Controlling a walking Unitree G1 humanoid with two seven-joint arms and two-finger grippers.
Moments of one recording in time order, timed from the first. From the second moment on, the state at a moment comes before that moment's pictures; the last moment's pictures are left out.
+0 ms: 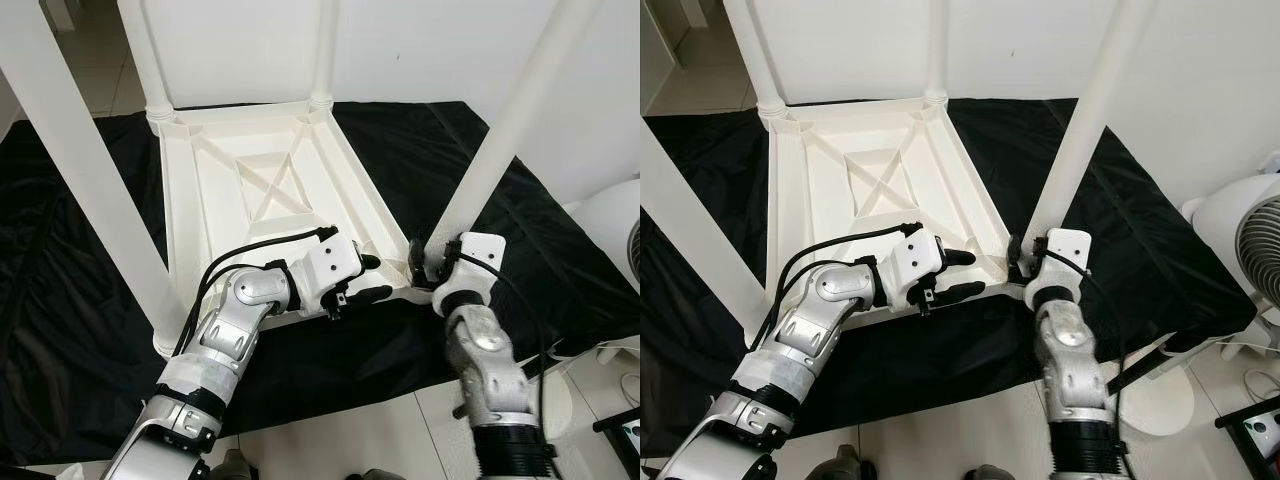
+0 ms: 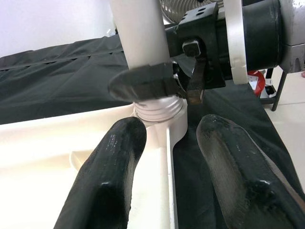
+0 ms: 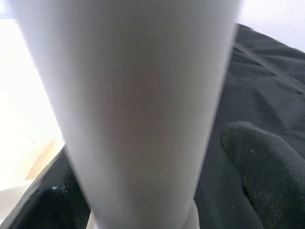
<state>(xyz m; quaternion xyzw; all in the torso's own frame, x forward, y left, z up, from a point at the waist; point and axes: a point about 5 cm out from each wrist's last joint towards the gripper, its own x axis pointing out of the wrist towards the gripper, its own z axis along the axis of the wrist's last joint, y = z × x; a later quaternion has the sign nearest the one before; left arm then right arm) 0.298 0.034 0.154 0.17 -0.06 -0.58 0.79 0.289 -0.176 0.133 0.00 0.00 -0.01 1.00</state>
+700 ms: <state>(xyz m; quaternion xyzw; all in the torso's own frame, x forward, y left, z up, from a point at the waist) 0.300 0.030 0.161 0.17 -0.07 -0.58 0.79 0.309 -0.190 0.133 -0.08 0.01 0.24 0.97</state>
